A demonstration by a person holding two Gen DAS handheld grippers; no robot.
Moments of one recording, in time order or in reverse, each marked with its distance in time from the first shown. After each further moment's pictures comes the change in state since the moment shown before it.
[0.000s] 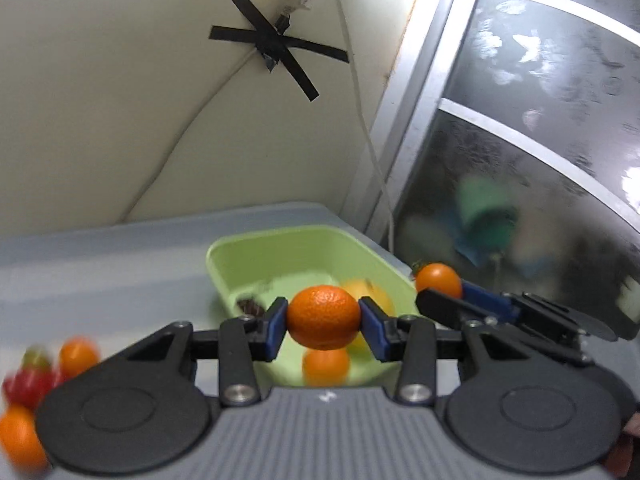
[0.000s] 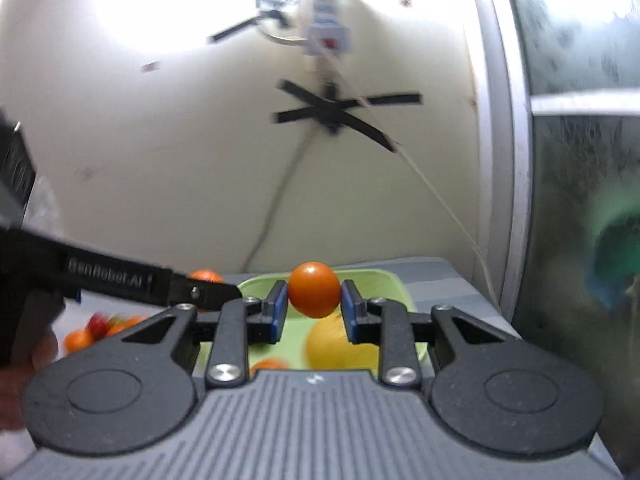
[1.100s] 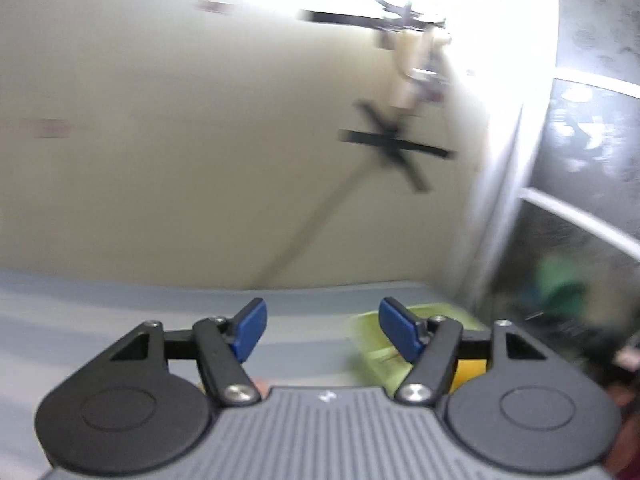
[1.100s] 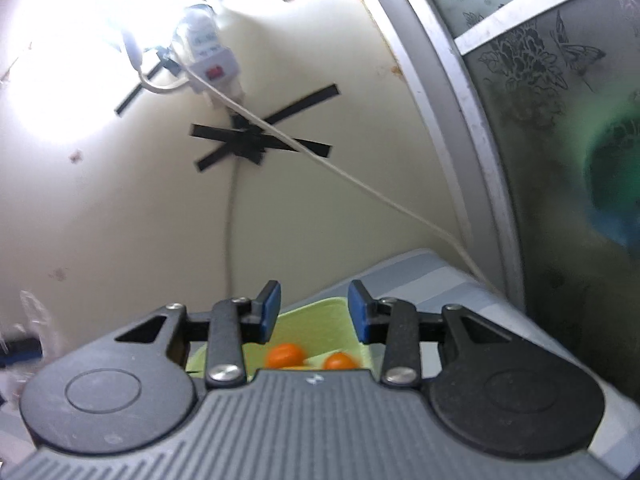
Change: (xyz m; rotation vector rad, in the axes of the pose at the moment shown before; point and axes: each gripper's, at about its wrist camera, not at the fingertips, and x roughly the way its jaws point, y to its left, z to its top) left arm -0.119 0.058 -0.020 -0.068 -0.234 0.310; right arm 0.014 -0.062 -0.004 0.315 -0.075 0.034
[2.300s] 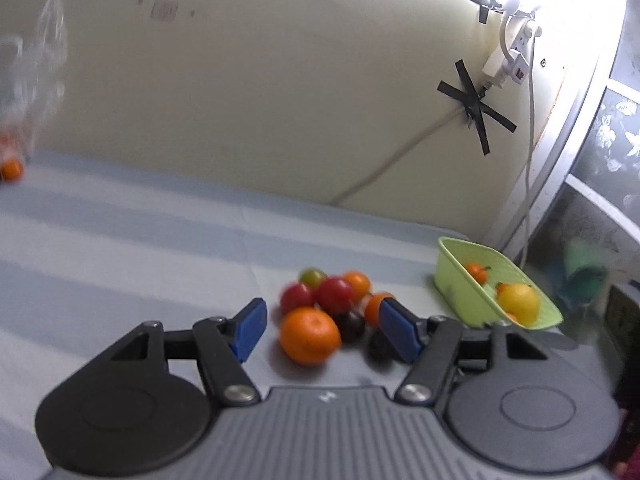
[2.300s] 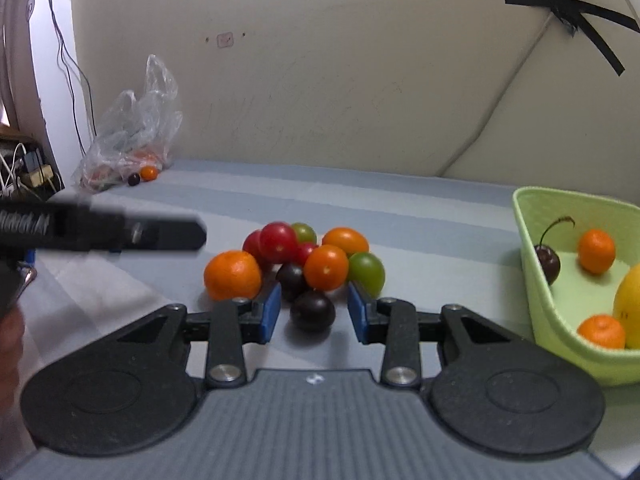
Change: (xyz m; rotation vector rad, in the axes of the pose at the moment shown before) left arm -0.007 0.083 -0.054 -0.192 0.150 -0.043; right arm 0.042 0.202 -0.112 -0.425 0.426 0.249
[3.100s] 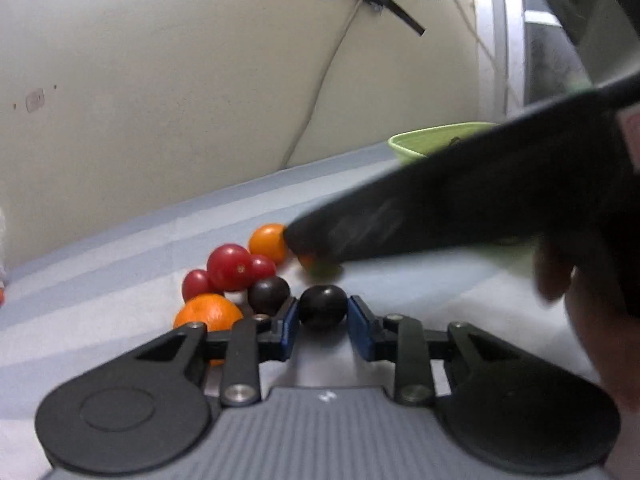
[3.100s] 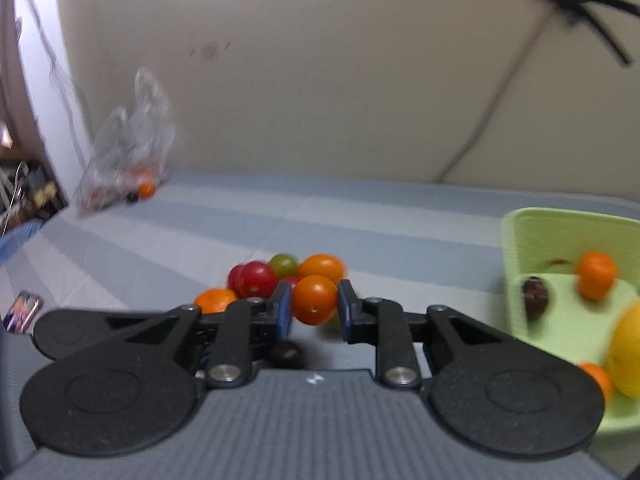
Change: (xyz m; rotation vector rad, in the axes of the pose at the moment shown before) left arm 0.058 -0.092 -0.043 0.477 0.083 0.162; right arm 0.004 -0.025 0.024 0.053 0.019 0.012
